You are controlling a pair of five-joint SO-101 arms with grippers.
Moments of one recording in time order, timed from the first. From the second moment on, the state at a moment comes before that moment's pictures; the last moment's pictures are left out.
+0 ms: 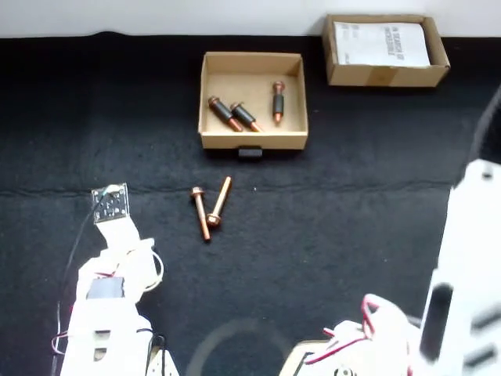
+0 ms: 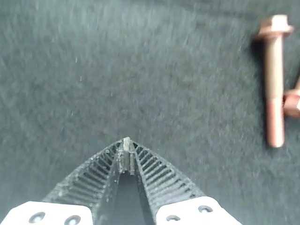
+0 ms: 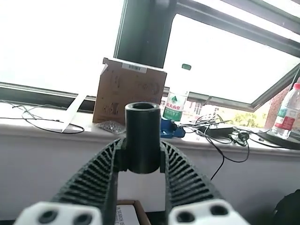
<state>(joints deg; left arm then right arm) -10.4 -65.2 92.4 40.5 11.7 10.3 -15.6 -95.9 100.6 10.4</state>
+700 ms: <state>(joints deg) 3.1 -65.2 48.9 77.3 12.1 10.4 -41.7 -70.7 100.6 0.0</state>
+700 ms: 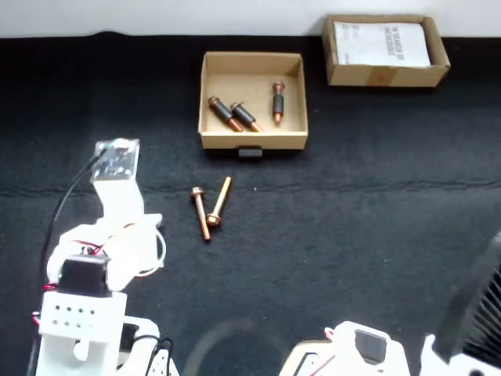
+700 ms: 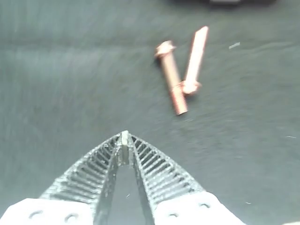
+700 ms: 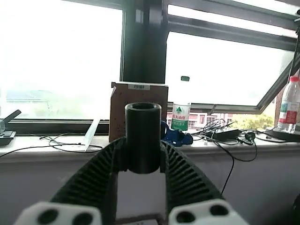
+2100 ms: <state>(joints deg) 14.7 12.6 23.8 42.2 40.5 10.4 -89.7 55.7 54.9 -9.2</state>
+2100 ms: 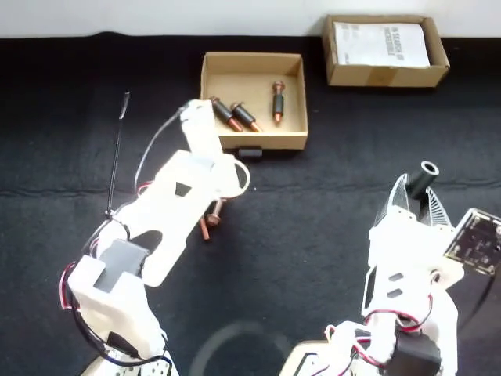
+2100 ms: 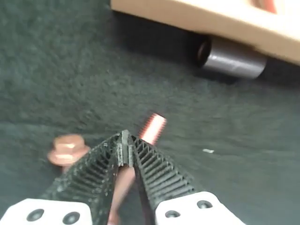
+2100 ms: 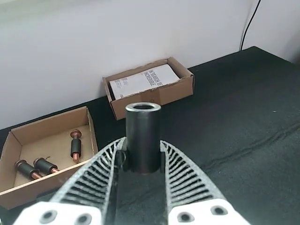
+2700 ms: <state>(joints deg) 24.1 -2.8 23.8 60.4 40.6 5.9 -89.6 61.6 51.5 -9.2</state>
